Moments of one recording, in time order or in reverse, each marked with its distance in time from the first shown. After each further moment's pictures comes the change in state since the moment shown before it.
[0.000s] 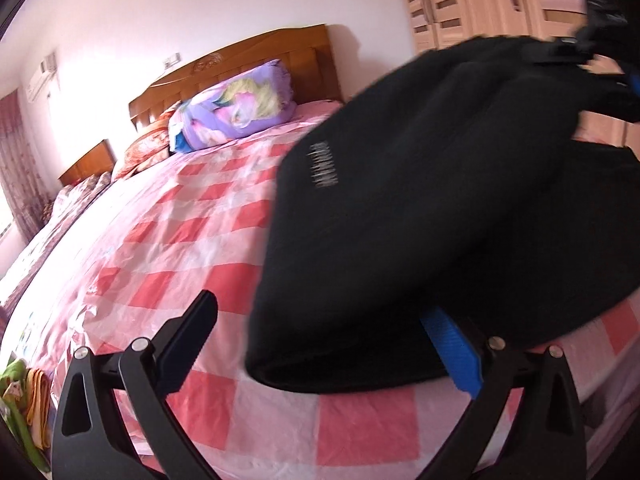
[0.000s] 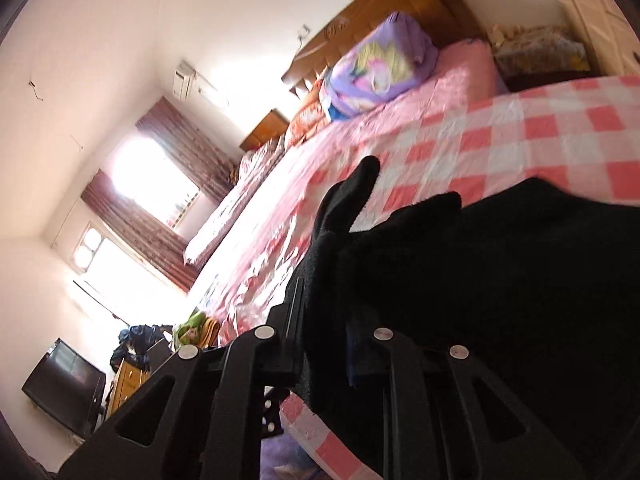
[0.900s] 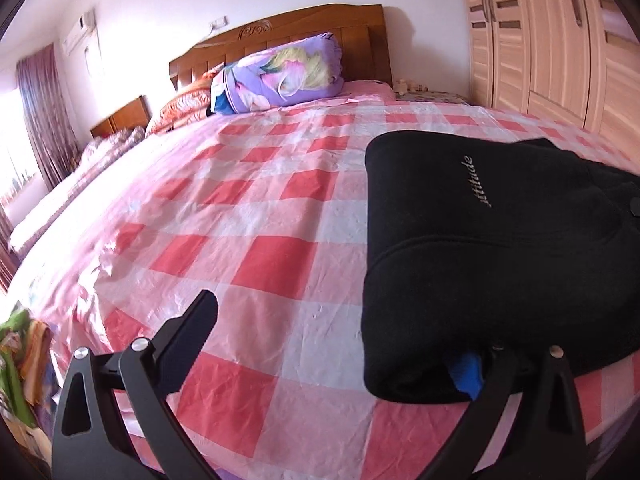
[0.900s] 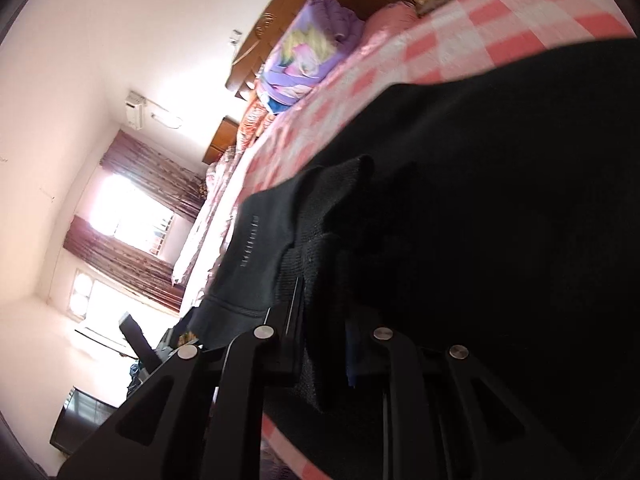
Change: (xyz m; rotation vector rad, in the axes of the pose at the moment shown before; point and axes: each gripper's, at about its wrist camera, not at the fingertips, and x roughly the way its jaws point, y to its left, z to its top) left arm 0.027 0.036 -0.005 -0.152 0.092 0.075; right arm 0.004 -0.102 -0.056 0.201 0.060 -0.033
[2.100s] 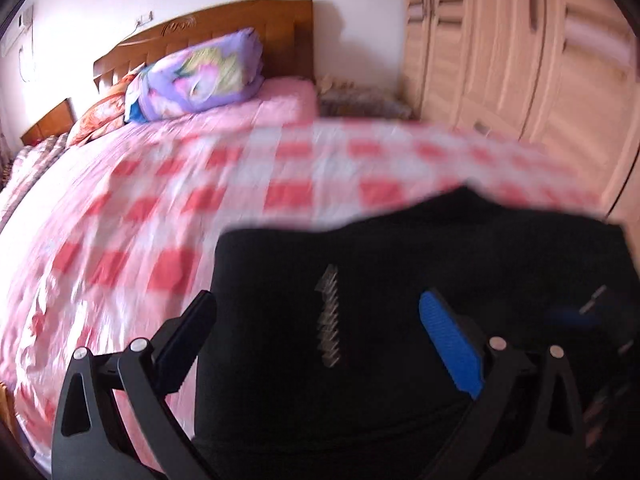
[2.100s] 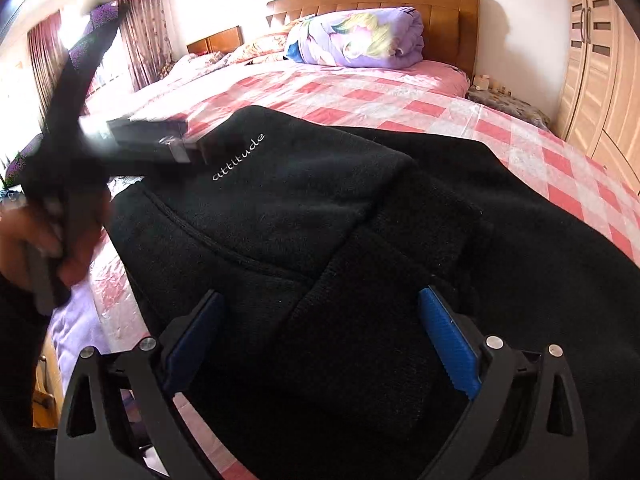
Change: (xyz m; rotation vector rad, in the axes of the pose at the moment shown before) left arm 0.015 -0.073 0.103 0.054 0.011 -0.302; right arm 0.064 0.077 -0.049 -0.640 0.074 -0.442
